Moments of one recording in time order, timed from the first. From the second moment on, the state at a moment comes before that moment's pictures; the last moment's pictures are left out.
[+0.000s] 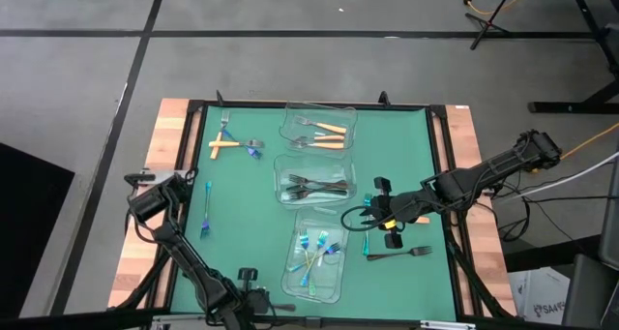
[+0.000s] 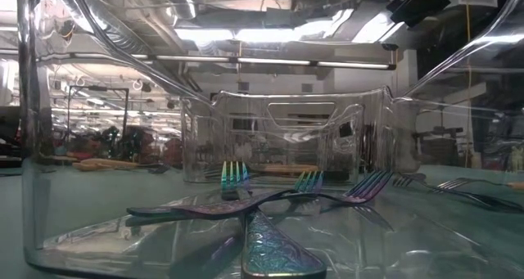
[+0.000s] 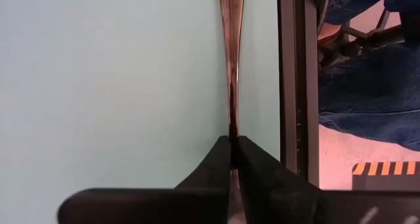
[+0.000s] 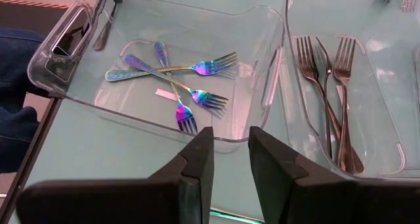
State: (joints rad) left arm -0.90 2.07 1.40 -0.64 -0.17 -0.88; right arm 0.43 1.20 0.96 -0.53 0.17 0.24
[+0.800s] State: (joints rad) left arm -0.91 2.05 1.54 -0.80 -0.12 -0.89; right arm 0.43 1.20 0.96 -0.53 0.17 0.24
